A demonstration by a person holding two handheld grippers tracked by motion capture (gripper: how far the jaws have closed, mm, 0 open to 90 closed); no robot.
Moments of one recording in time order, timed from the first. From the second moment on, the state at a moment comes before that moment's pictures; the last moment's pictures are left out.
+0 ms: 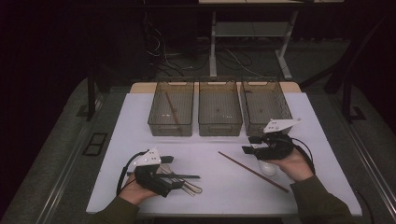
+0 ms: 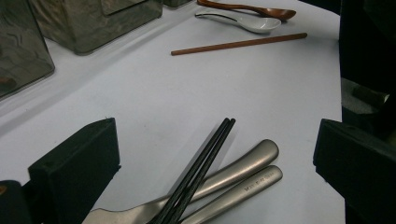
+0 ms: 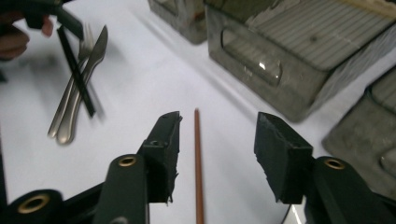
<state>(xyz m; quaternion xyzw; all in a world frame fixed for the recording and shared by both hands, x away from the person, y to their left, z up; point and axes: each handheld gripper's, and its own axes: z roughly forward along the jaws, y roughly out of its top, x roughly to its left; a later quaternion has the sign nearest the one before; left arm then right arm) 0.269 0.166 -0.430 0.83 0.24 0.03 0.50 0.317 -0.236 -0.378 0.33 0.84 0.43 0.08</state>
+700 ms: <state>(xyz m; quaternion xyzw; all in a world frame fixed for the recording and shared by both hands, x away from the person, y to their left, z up) 0.270 0.166 -0.431 0.83 0.24 0.03 0.50 0.264 -0.273 -0.404 0.32 0.87 0.37 0.08</state>
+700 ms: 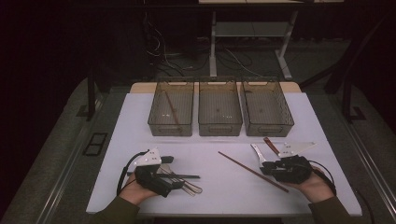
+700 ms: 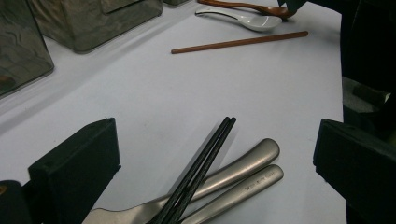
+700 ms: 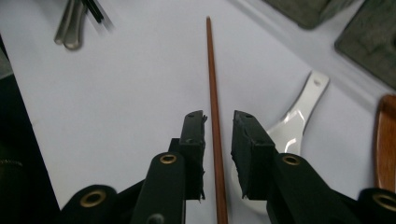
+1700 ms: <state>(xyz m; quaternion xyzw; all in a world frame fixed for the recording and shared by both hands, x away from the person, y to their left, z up) 0.269 0.164 -0.431 0.84 0.24 0.03 0.50 0.250 -0.301 -0.434 0.32 0.89 0.31 0.05</state>
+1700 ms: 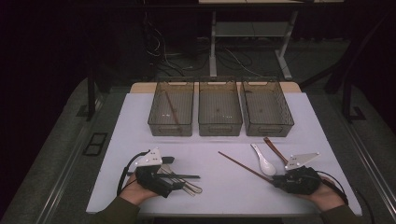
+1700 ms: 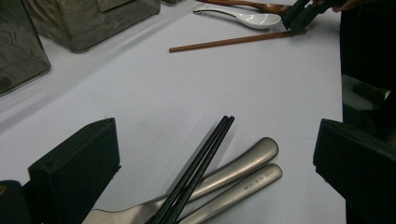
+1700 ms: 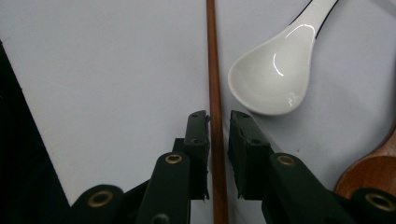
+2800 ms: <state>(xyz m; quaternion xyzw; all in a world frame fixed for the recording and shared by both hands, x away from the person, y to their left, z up) 0.268 0.163 -0.431 0.84 0.23 0.03 0.50 0.254 -0.286 -0.440 0.29 0.90 0.31 0.07</state>
